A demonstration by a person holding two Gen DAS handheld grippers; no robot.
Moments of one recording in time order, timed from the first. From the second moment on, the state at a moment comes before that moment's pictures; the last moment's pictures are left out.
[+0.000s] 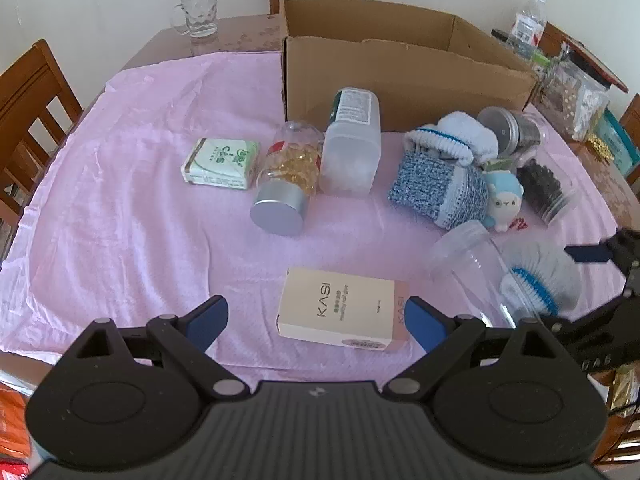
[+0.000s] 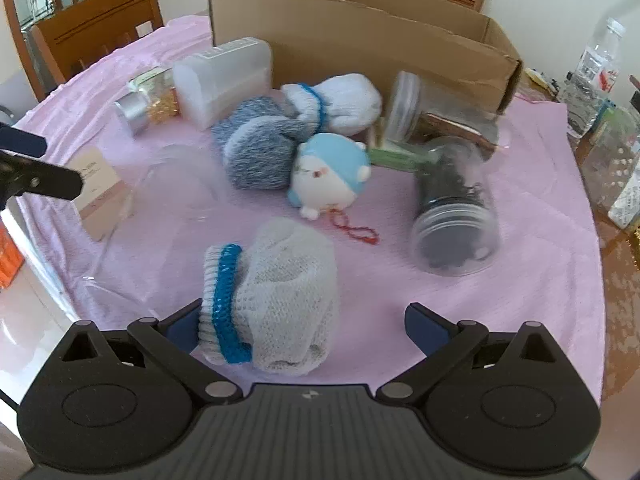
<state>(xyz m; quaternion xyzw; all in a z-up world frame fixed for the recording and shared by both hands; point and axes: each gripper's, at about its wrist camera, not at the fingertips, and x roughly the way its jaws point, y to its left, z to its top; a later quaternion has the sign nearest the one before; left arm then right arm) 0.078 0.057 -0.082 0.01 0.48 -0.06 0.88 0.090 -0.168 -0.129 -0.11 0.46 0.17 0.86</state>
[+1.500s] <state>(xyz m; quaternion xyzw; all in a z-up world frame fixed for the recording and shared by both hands) 0.095 0.033 -0.115 0.07 0.50 -0.11 0.85 0.097 -0.177 -0.124 -0.13 0.44 0.23 0.86</state>
